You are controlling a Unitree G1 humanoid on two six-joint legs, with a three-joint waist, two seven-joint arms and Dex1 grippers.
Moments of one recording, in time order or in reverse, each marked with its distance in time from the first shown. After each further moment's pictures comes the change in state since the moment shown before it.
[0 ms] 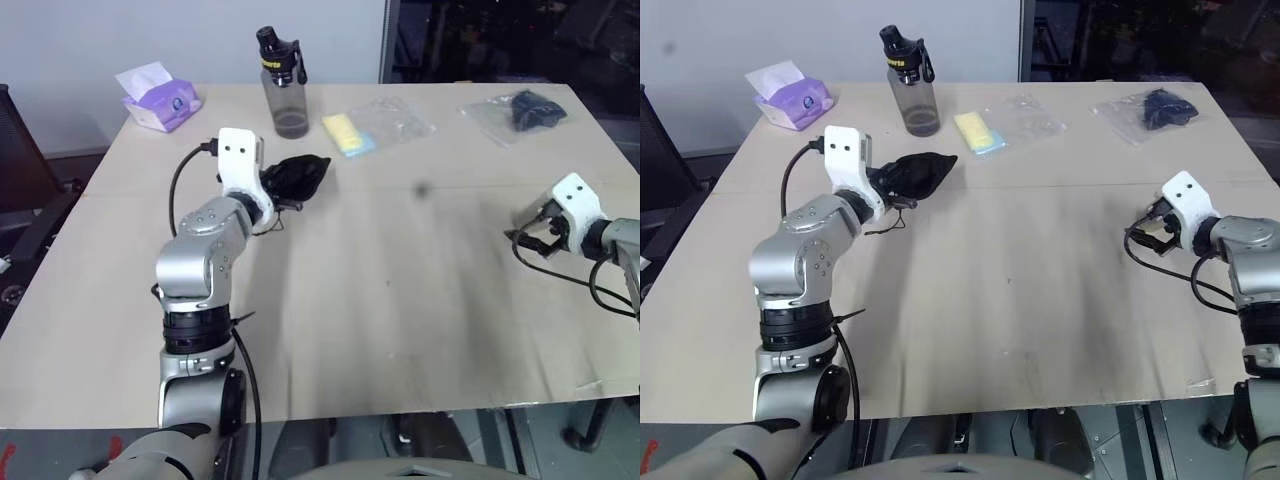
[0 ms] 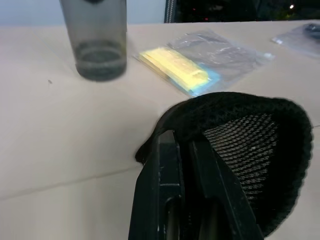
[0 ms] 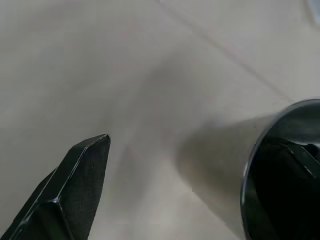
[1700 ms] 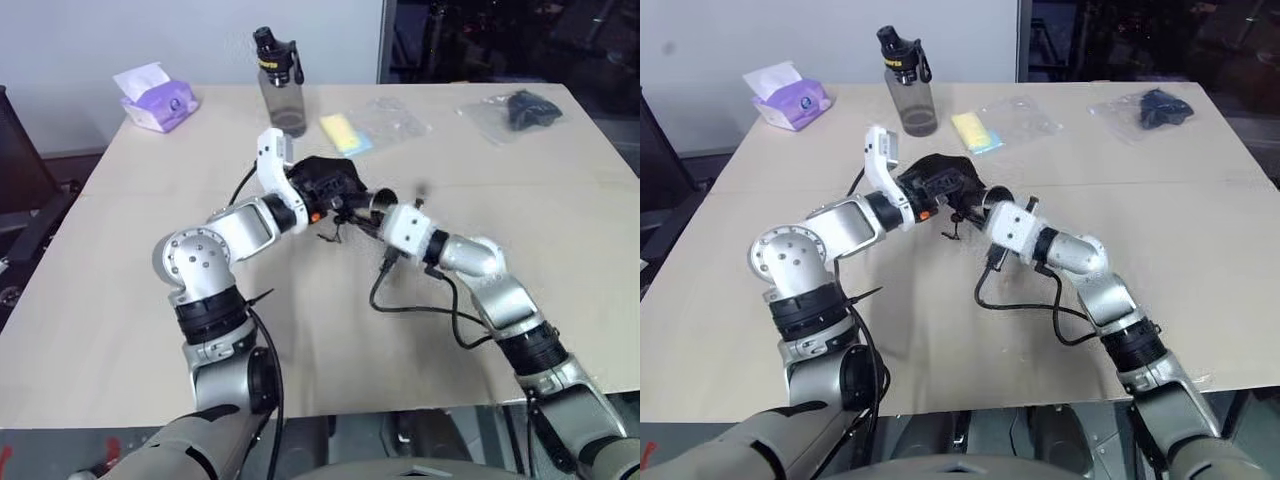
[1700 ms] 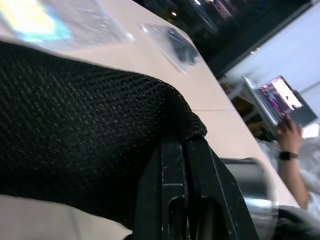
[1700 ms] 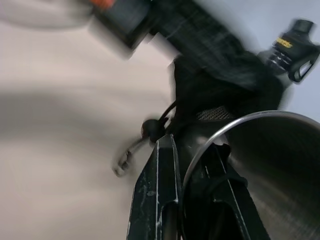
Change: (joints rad) left arm -0.114 -0.142 0.208 -0.005 -0.541 0.413 0.102; right arm 0.040 0.495 0.355 -0.386 -0.153 -0.417 -0.226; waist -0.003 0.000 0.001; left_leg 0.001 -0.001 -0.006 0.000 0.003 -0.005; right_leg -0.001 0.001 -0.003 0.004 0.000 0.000
